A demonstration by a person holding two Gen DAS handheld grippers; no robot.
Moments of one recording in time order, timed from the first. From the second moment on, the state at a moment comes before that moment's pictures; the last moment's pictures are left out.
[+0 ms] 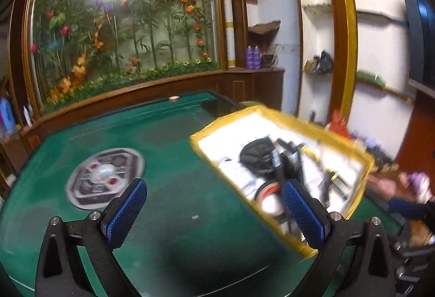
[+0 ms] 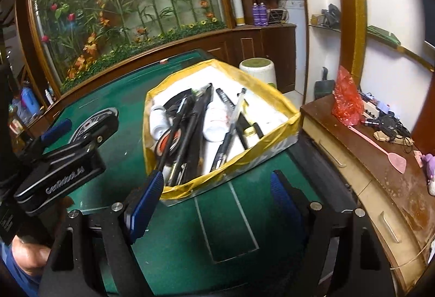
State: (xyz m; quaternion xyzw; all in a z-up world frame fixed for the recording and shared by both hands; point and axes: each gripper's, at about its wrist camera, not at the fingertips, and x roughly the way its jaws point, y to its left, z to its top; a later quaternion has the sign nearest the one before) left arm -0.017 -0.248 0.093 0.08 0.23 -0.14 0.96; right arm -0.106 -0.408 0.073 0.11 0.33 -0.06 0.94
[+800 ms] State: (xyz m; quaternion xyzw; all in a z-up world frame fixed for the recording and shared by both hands) left arm -0.012 -0.243 0.086 0.10 0.27 -0.11 0.95; right arm -0.103 -0.394 0.067 0.11 0.33 -0.05 0.94
